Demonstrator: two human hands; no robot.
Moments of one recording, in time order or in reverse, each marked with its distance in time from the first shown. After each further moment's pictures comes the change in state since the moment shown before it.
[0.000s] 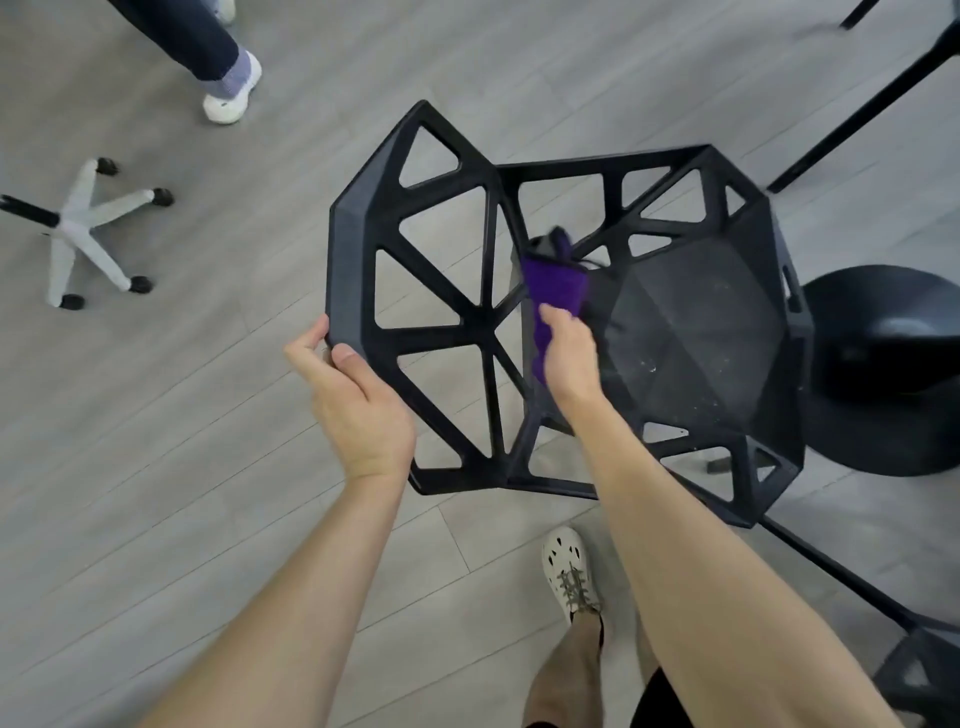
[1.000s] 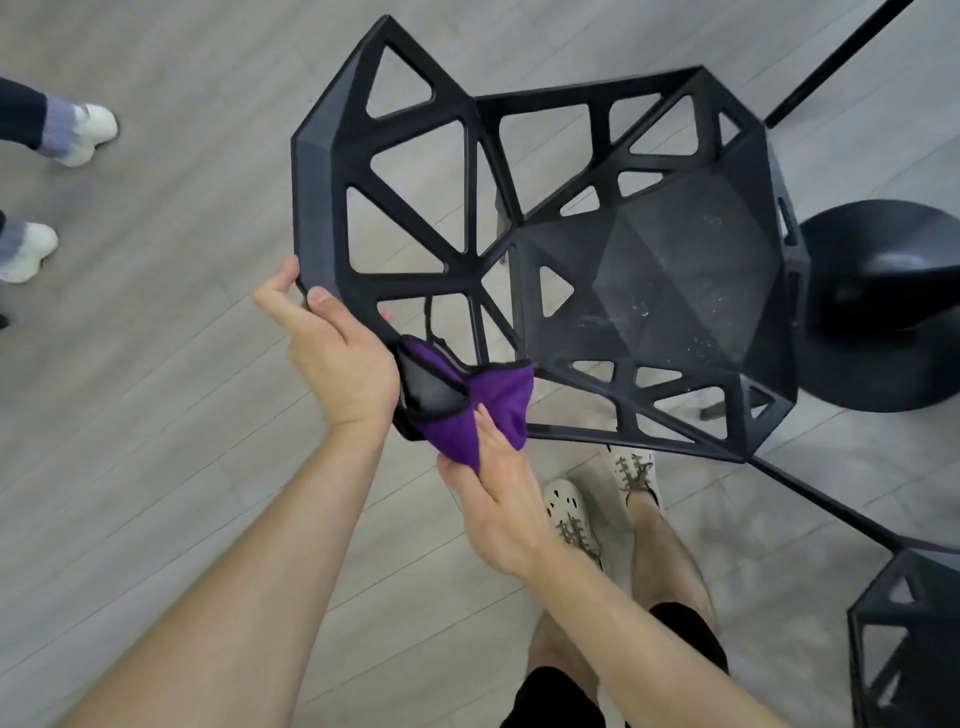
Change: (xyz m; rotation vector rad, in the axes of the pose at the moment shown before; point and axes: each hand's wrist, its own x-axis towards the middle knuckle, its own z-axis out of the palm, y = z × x) left_hand -0.003 0.014 -0.004 -0.128 -0.077 -0.064; right_hand -0.165 0.093 0.003 -0.394 -0.384 -0.415
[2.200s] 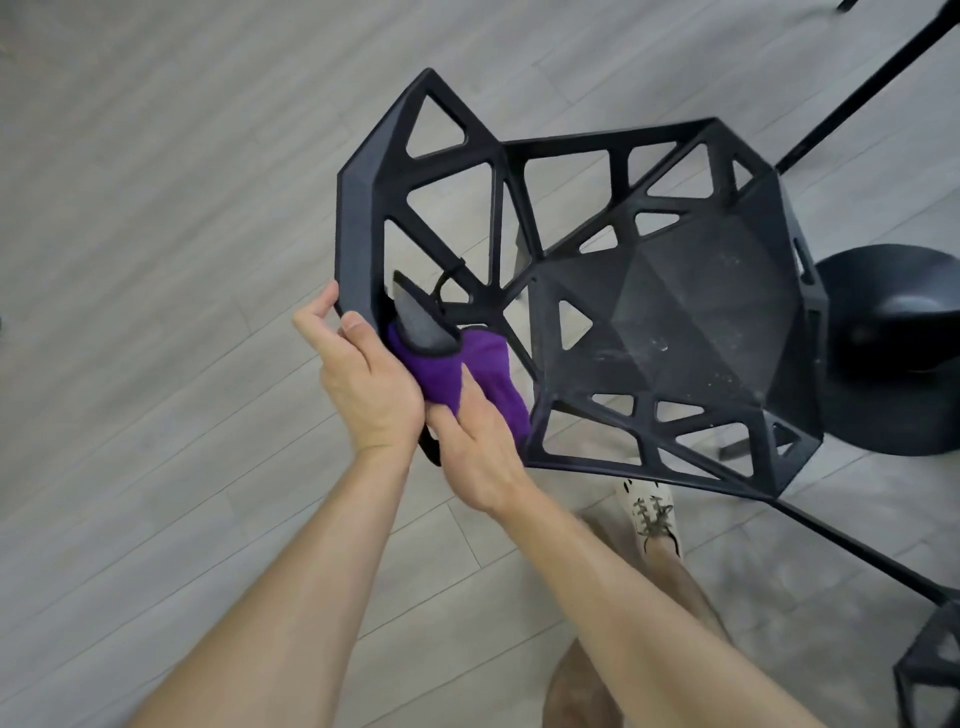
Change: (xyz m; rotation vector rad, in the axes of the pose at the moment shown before) left_hand 0.001 -0.006 -0.004 0.036 0.080 0.029; right_hand 0.073 -0.039 0.017 0.076 0.025 -0.014
